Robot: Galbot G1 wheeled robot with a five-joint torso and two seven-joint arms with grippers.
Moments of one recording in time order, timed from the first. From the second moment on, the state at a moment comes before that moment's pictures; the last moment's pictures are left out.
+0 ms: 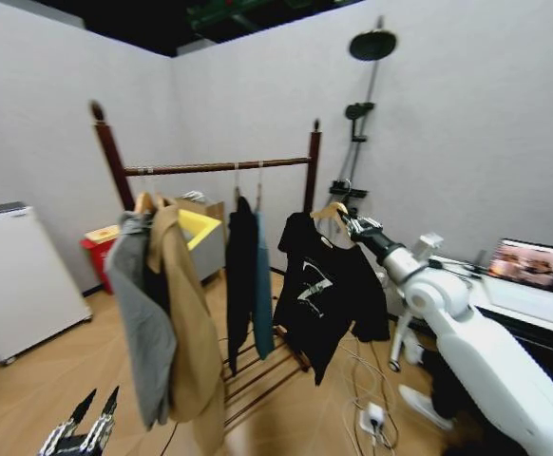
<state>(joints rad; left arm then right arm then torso) 2.02 -1.40 -0.95 -2.42 -0.44 0.00 0.09 -0.48 0.78 0.36 1.83 0.89 -0.24 -0.01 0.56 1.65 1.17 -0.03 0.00</state>
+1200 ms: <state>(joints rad) 2.02 -1.40 -0.95 -2.42 -0.44 0.00 0.09 0.27 1.17 -0.06 0.89 0.67 -0.18 -0.12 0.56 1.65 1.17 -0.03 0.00</state>
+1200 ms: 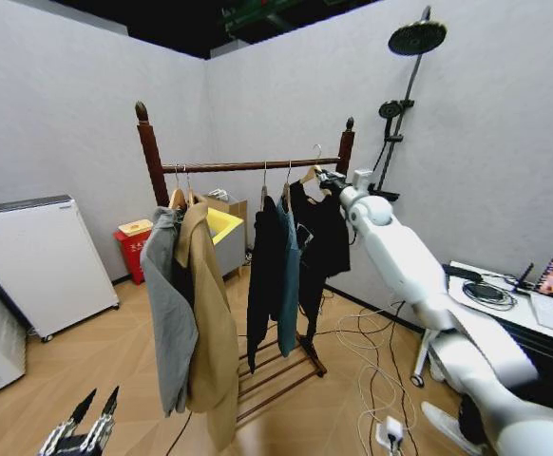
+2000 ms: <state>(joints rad) 2.02 -1.40 -0.95 -2.42 -0.44 0.00 0.09 0.24 1.18 -0.04 0.84 0.67 -0.15 -0.12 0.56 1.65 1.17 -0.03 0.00</state>
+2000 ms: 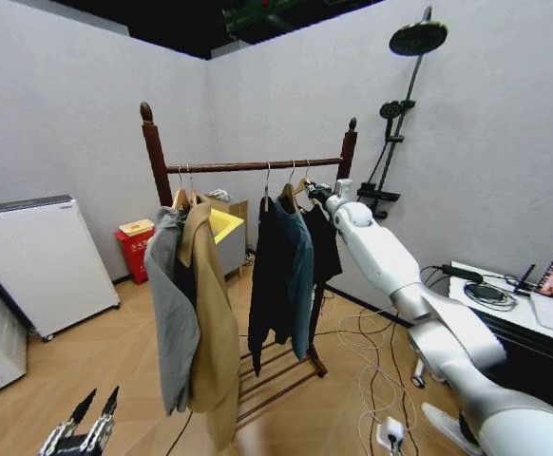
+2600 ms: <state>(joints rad) 2.02 -1.40 -0.95 -2.42 -0.44 0.00 0.09 -0.22 0.84 0.24 1.63 0.84 -0.23 0.07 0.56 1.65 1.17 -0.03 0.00</state>
